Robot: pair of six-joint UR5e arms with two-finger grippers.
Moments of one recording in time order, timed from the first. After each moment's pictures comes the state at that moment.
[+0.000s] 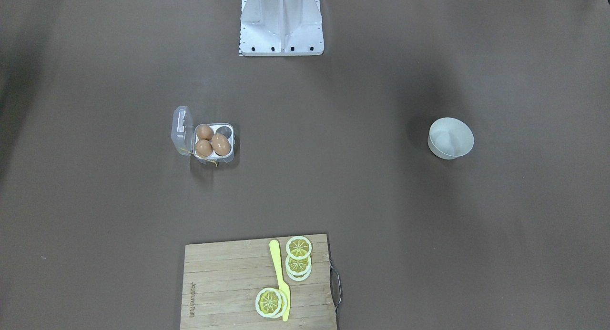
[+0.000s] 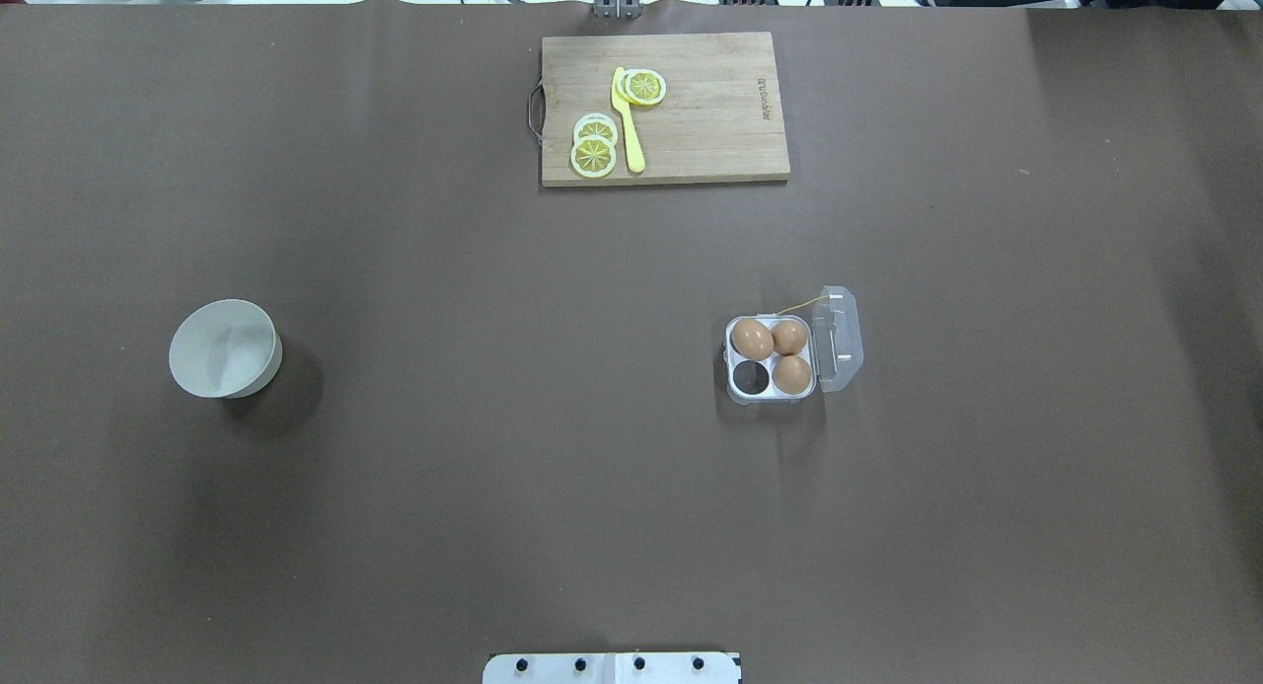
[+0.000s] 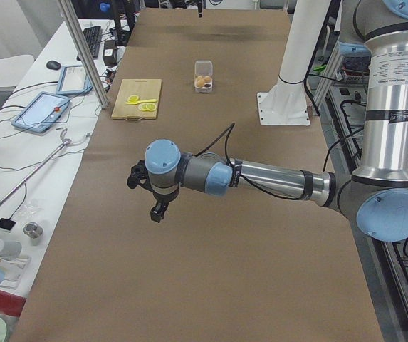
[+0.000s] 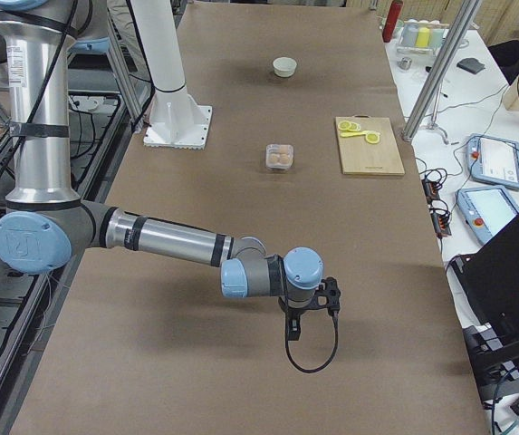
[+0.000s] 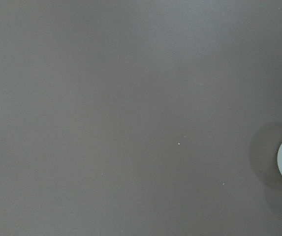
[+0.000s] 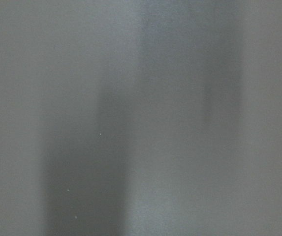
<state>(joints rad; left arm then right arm) -1.53 -1.56 -1.73 -1.66 -2.46 0.15 1.50 -1.58 1.41 -1.30 2.41 0.06</state>
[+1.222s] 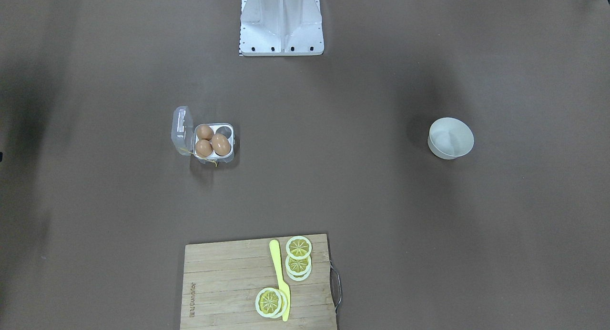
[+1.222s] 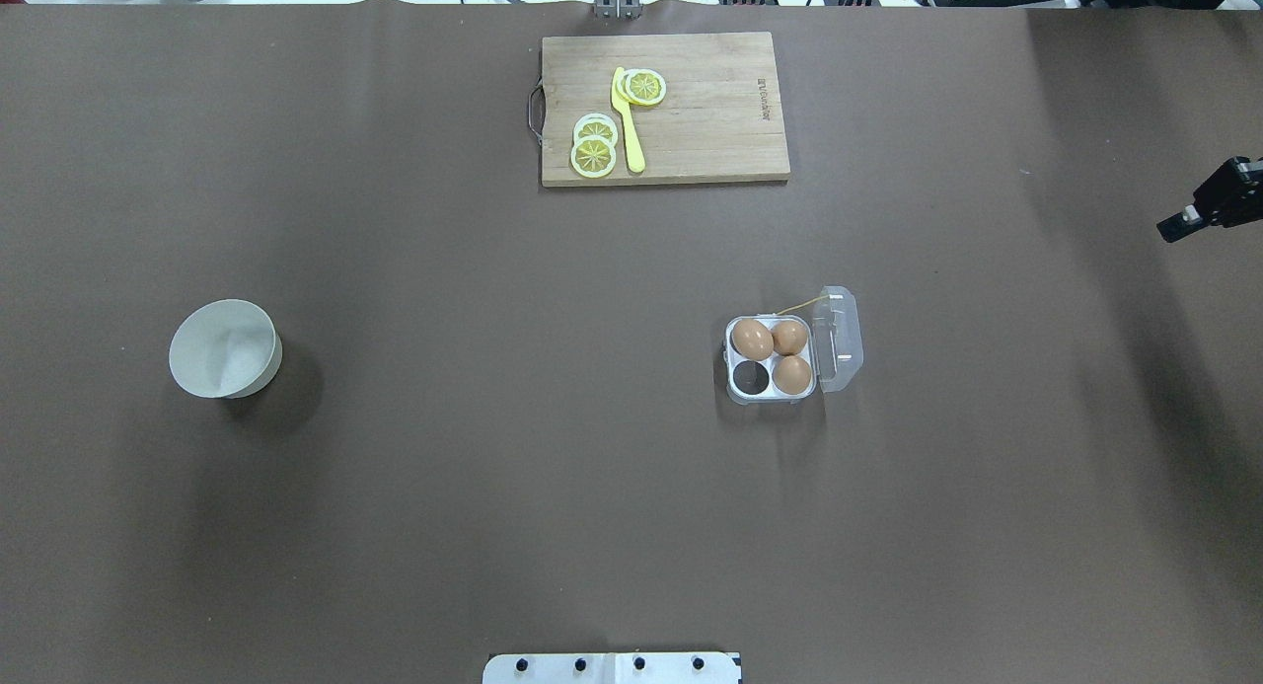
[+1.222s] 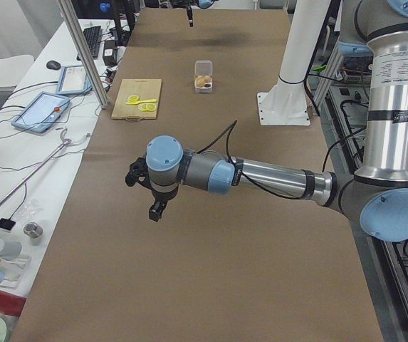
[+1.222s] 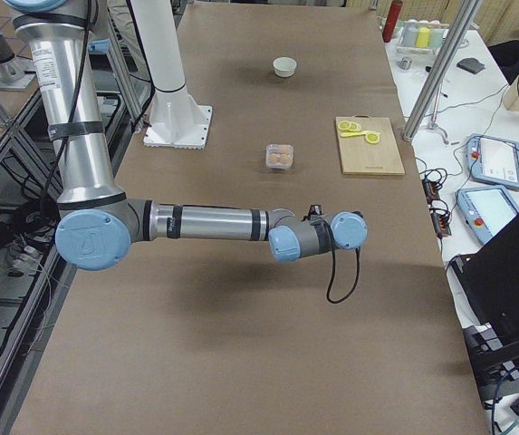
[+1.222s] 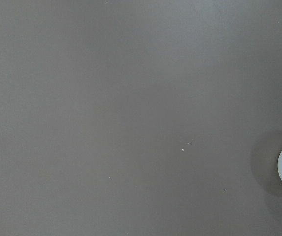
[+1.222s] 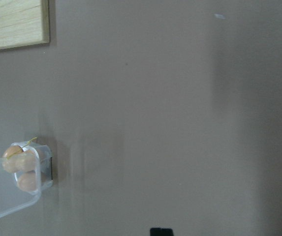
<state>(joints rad) -1.57 -1.56 -1.75 -1.66 -2.46 0.15 1.35 -1.39 1.38 -1.30 2.93 0.24</state>
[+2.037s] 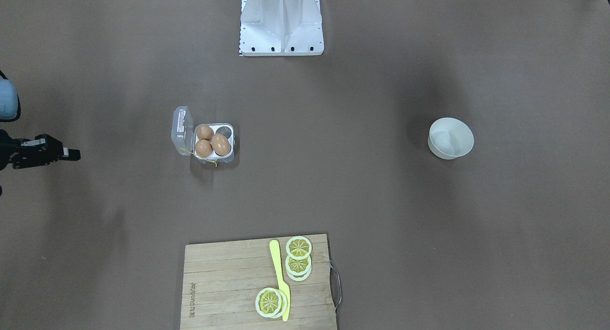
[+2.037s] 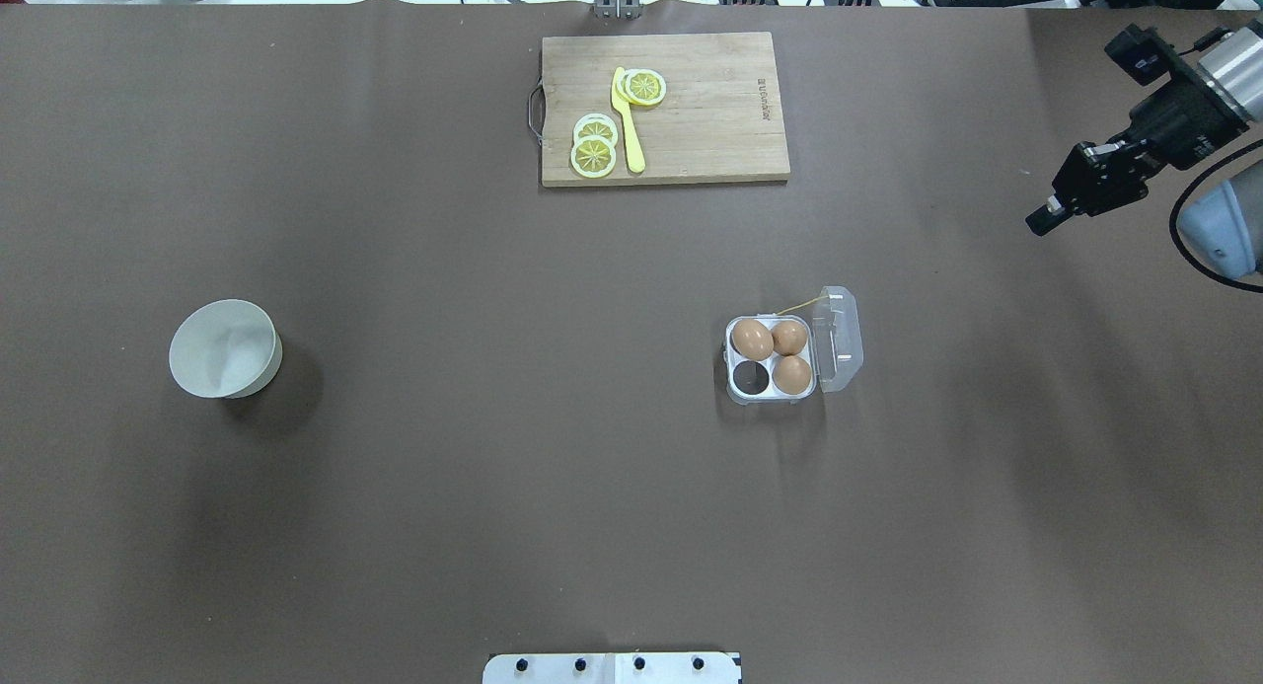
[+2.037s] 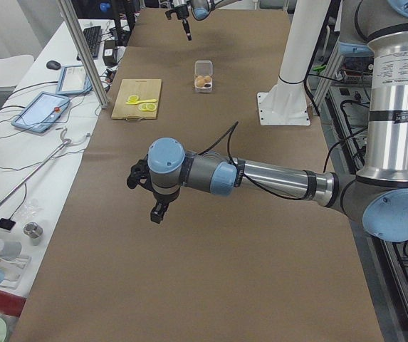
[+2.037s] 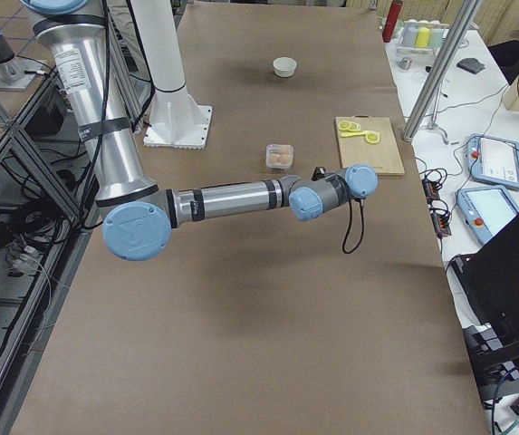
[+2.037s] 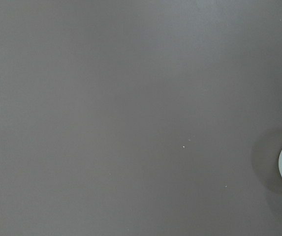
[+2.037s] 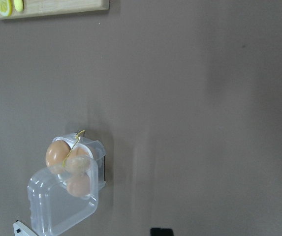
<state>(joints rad) -1.58 -1.55 -1.75 -1.66 -2.46 0.15 1.16 -1.26 1.43 -1.30 2.92 0.44</state>
